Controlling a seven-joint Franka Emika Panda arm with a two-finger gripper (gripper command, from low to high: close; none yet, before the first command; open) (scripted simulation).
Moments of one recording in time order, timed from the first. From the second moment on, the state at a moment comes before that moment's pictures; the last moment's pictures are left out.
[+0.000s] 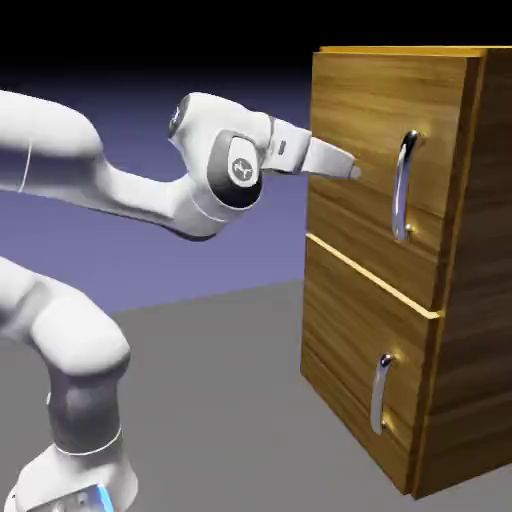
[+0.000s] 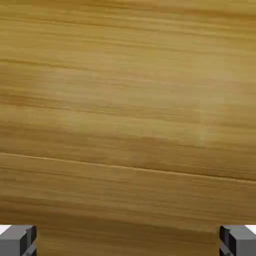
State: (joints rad) arm 0.32 -0.85 -0.49 -2.64 -1.10 3.07 1.43
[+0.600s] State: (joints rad) arm 0.54 -1.05 -0.84 -2.51 -1.88 3.10 1.92
